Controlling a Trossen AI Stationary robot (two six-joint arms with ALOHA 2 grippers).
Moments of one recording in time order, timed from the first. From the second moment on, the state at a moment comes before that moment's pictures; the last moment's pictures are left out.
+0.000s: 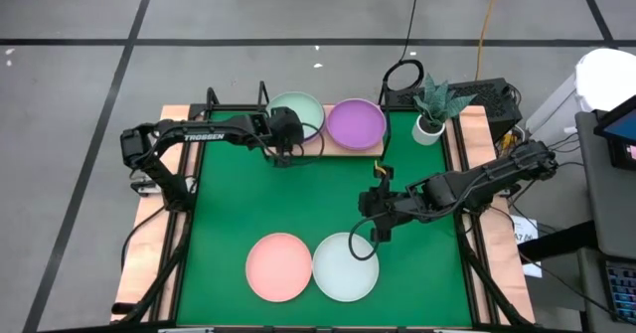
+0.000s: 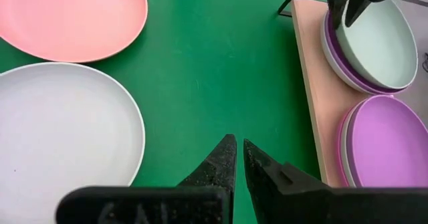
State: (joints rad) left arm 0.39 1.63 1.12 -0.48 -0.23 0.49; right arm 0.35 1.44 1.35 -0.92 0.45 0.20
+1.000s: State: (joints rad) left arm 0.06 1.43 1.12 -0.63 -0.29 0.26; right arm 0.38 1.44 1.24 -0.70 0.28 0.33
